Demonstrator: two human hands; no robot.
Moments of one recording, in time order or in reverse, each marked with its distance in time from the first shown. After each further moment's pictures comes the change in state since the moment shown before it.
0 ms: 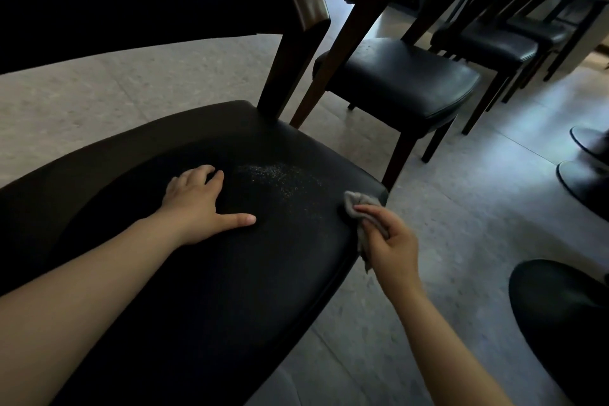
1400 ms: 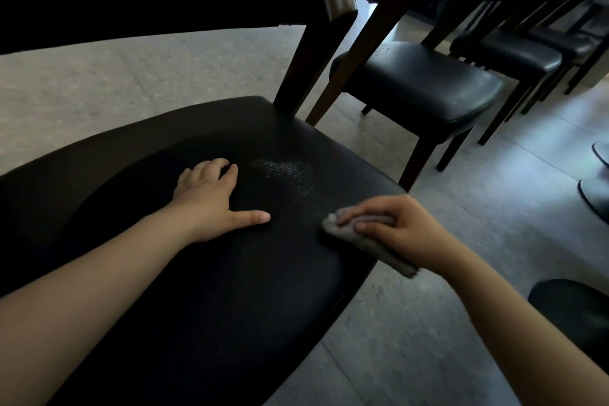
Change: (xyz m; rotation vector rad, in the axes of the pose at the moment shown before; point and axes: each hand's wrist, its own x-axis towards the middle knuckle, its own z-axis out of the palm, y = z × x) left_hand 0.003 -0.005 0.009 0.026 0.029 0.026; right_hand 0.045 -0.059 -0.021 -0.166 -0.746 -0.117
